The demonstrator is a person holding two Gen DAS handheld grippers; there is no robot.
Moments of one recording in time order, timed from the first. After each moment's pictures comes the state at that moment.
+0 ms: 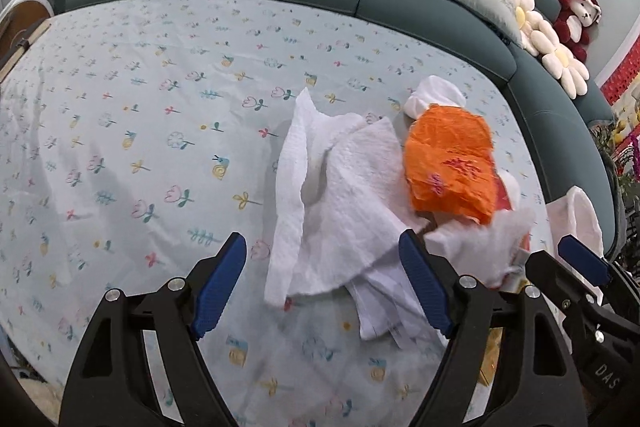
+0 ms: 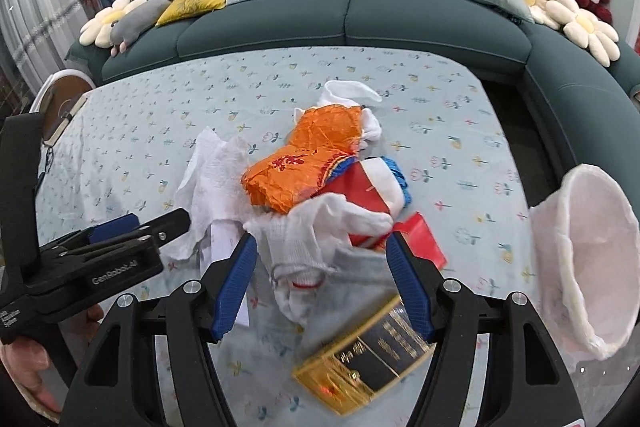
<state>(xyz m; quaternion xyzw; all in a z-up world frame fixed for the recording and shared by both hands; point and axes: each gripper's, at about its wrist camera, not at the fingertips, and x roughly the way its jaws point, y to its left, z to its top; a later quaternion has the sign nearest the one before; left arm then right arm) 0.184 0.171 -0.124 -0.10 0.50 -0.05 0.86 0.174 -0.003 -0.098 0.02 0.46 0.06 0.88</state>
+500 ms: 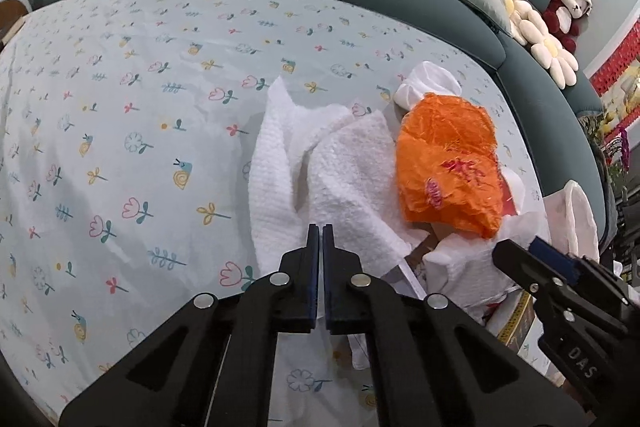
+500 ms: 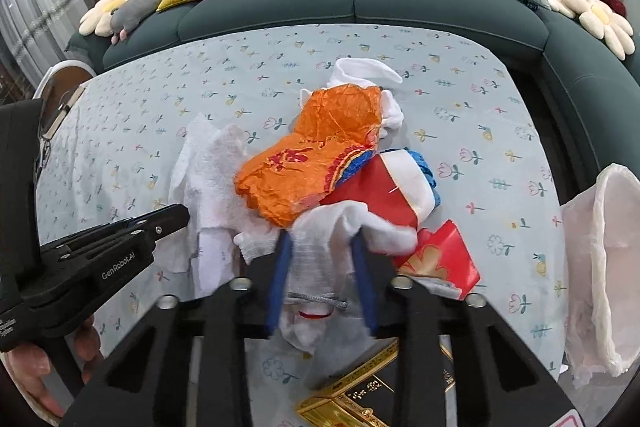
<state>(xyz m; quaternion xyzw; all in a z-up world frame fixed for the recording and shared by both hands) 0.201 0.164 -0.139 -0.10 0.51 -0.08 0.85 0.198 0.004 -0.122 0.03 0.49 0.07 0.87</state>
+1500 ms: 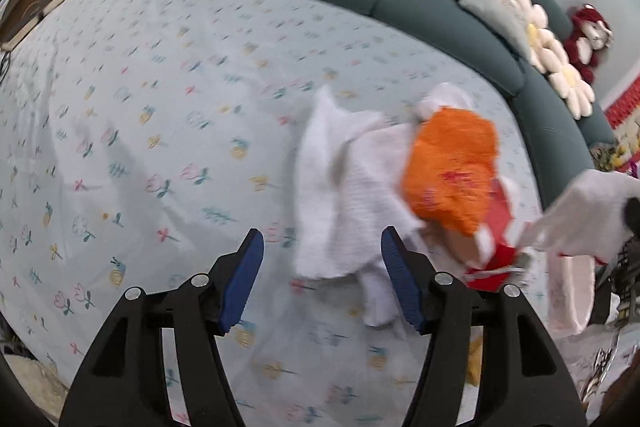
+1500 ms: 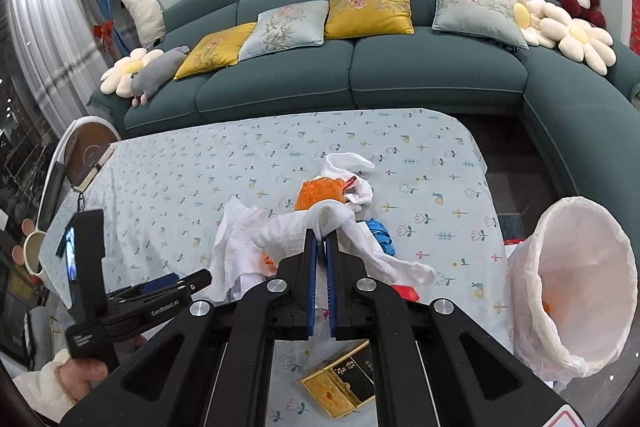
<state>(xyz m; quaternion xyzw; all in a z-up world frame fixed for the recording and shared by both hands) 0.171 0.190 -0.128 -0.14 0.51 -0.02 0.85 0.157 -0.038 -0.031 0.07 0.39 0.08 0.91</state>
